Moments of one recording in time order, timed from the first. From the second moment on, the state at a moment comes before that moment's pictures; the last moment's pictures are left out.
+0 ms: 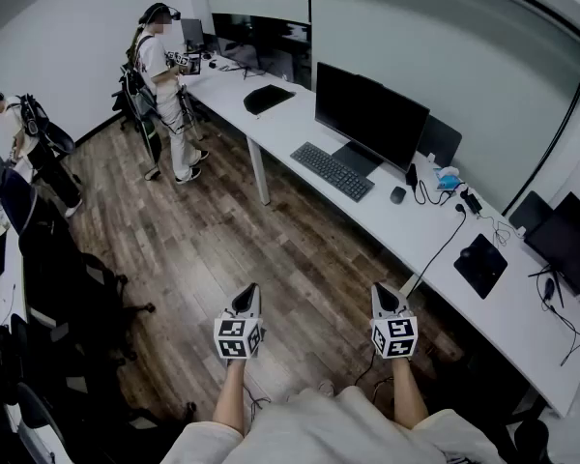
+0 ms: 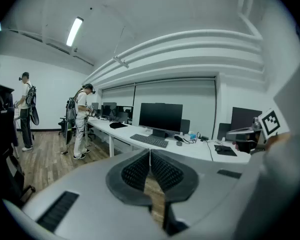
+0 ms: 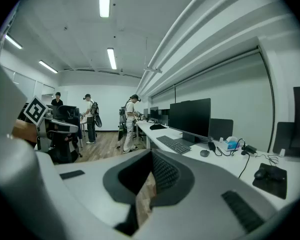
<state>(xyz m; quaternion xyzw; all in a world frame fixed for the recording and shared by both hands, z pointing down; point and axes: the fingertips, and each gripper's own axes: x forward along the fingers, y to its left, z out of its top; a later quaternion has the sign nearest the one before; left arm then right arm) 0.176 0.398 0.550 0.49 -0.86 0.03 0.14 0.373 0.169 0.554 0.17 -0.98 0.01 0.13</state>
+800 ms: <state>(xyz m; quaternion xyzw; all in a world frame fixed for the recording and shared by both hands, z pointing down) 0.197 0.387 0.552 0.51 -0.84 0.01 0.16 0.381 0.164 0.554 0.14 -0.98 0.03 0.12</state>
